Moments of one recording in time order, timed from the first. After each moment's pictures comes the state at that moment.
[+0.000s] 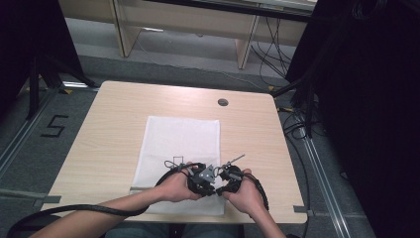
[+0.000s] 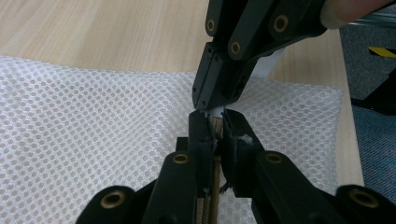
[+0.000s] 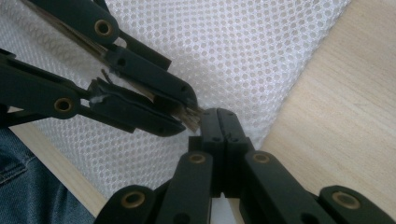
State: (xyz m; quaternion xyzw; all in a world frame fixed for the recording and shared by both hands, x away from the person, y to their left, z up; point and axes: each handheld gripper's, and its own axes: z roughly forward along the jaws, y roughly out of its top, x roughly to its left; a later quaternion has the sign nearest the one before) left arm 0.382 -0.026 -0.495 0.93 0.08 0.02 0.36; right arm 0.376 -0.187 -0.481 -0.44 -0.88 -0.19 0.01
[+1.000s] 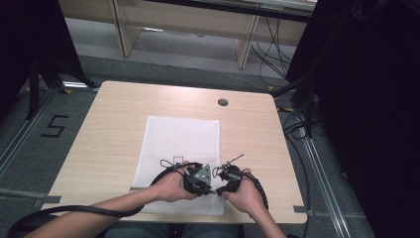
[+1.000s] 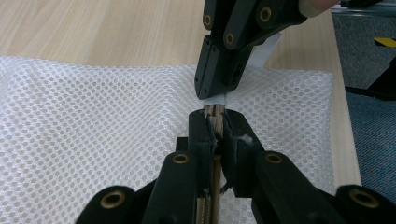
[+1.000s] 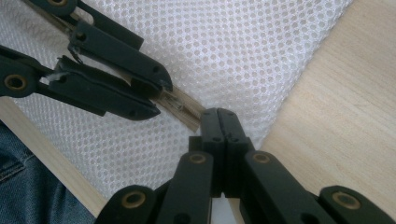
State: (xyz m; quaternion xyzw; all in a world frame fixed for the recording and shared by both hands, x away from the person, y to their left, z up) left arm 0.379 -0.015 -0.488 0.93 0.06 0.04 0.36; right arm 0.378 -0.187 -0.482 -0.43 -0.88 -0.19 0.00
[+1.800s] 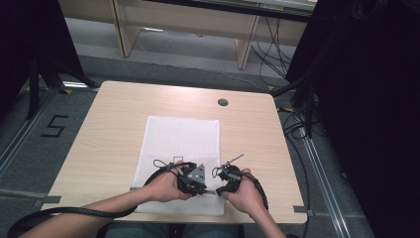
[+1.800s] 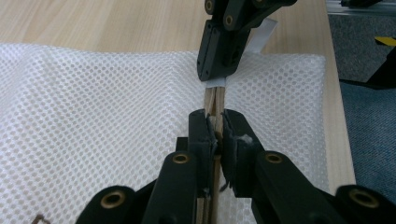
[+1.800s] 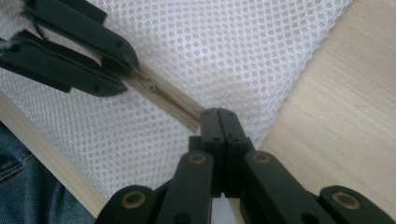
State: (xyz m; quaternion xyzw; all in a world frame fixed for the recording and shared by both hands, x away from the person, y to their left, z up) left arm 0.377 0.003 -0.485 0.93 0.07 0.04 0.36; right arm 0.377 -0.186 -0.481 -0.44 -0.88 -0.19 0.01
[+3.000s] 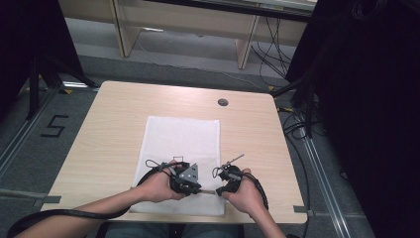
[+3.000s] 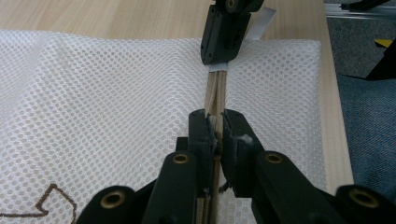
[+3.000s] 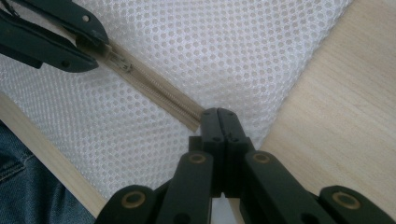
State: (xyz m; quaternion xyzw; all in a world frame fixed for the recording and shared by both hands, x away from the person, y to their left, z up) left arm 0.375 0.020 -0.485 0.93 0.07 0.04 0.37; right arm 0.376 -0.186 -0.481 -0.44 -0.88 -0.19 0.01
